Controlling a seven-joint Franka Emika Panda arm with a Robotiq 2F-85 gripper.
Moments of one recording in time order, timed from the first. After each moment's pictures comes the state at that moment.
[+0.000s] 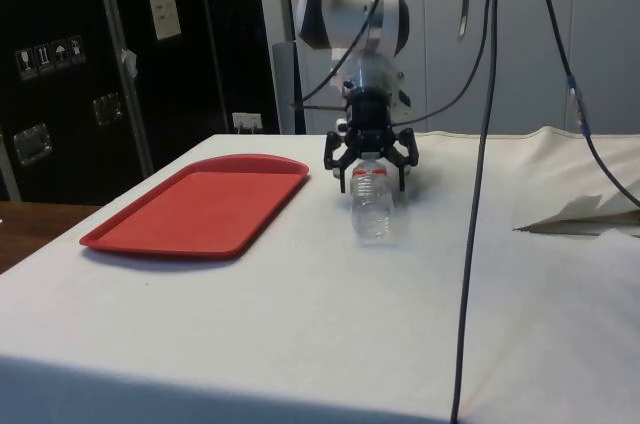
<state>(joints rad) 0.03 0.75 -0.59 -1.91 0.92 1.65 0.17</state>
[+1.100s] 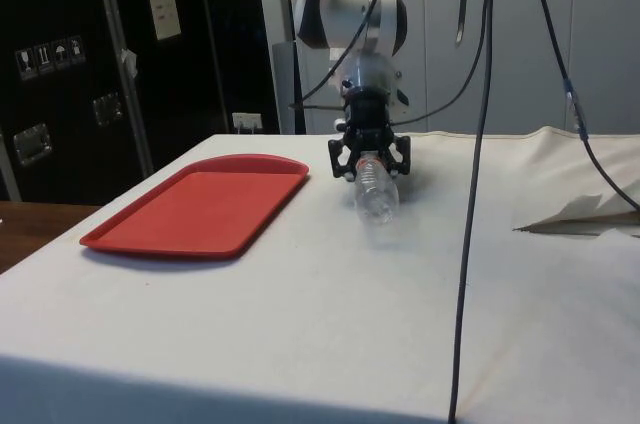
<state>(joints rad) 0.03 0.77 -0.61 -1.88 0.92 1.63 0.17</state>
